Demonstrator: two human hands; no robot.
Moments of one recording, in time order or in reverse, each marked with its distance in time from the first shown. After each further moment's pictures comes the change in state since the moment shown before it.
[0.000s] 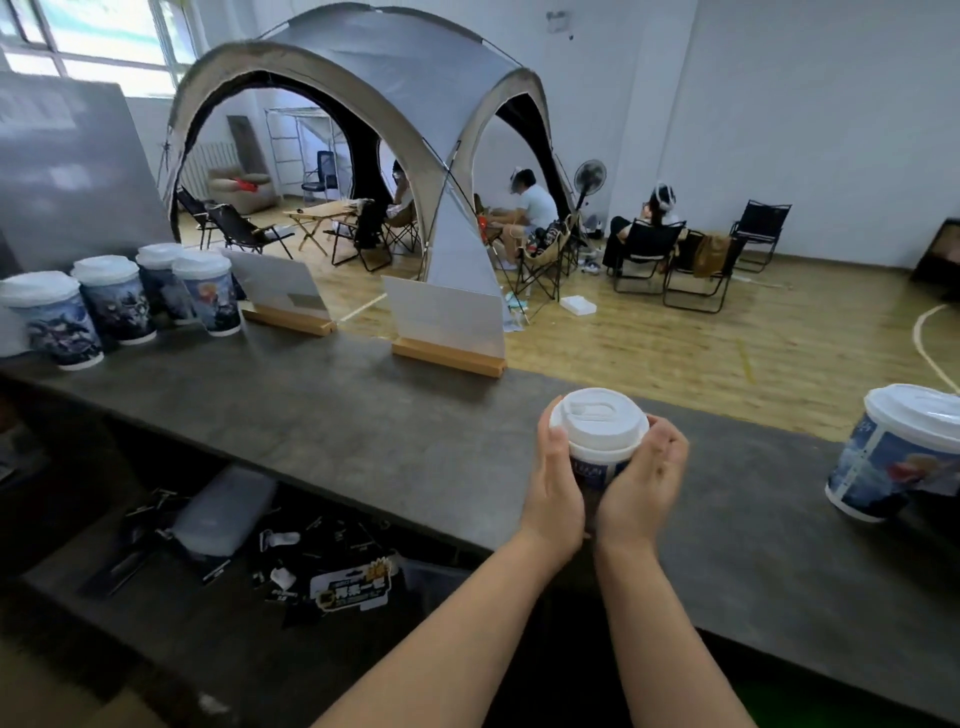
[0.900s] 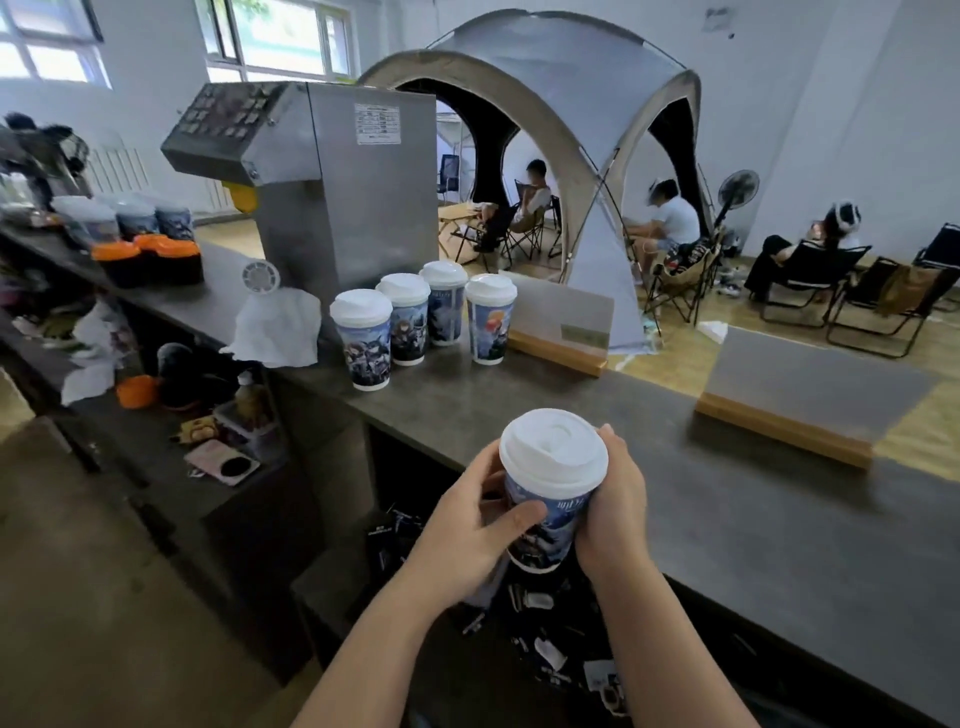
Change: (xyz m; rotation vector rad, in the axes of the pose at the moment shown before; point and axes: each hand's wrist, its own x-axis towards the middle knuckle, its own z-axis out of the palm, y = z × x) left_hand 0.025 0.110 -0.504 0.344 -0.042 0.006; right_hand -0.249 0.065 0.363 0.101 -0.555 0.608
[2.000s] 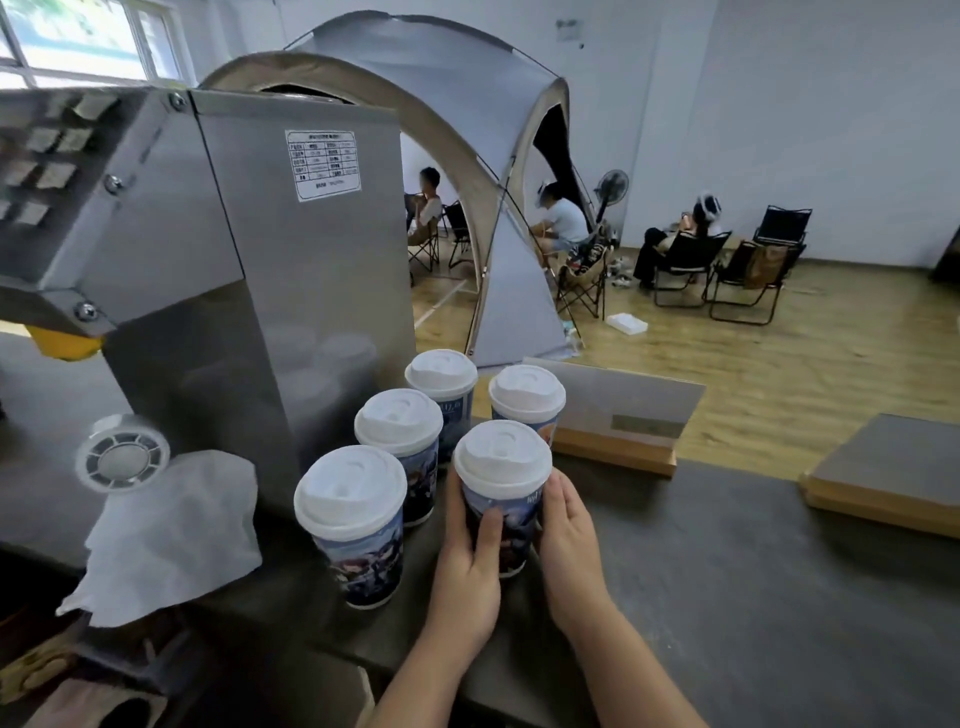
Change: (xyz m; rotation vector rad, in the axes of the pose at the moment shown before) left_hand 0.239 -0.123 -0.141 -0.087 0.120 -0.013; right_hand 0.223 0.098 0.166 -0.202 0.120 -0.263
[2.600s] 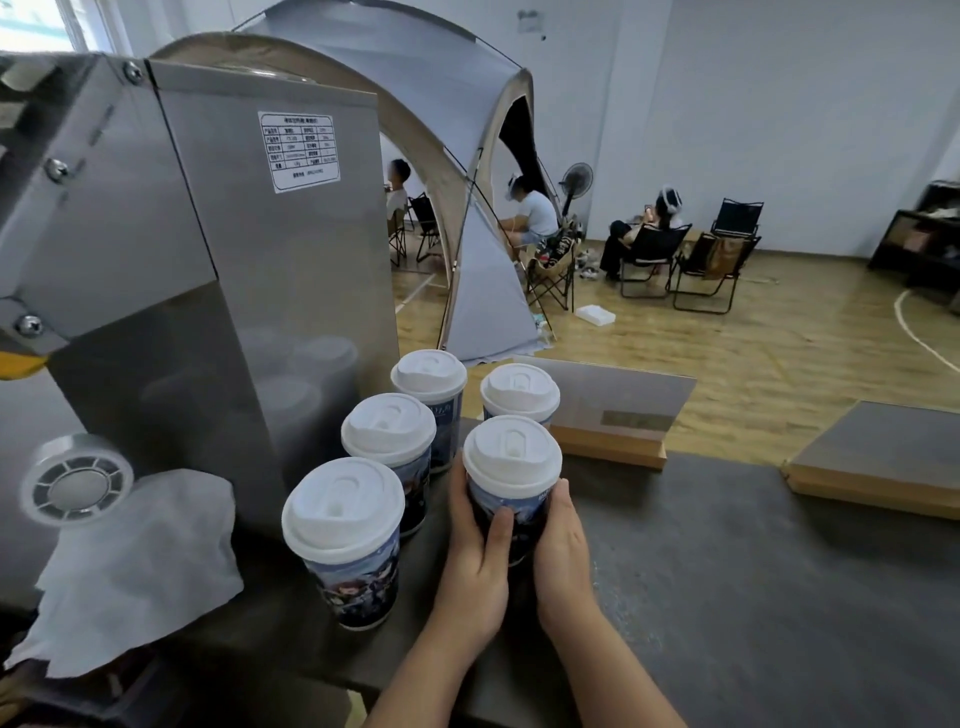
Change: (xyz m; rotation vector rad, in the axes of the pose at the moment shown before) left_hand 0.013 0.000 0.000 -0.020 -0.117 0.098; right_hand 0.003 0.014 0.008 -0.066 0.110 -0.021
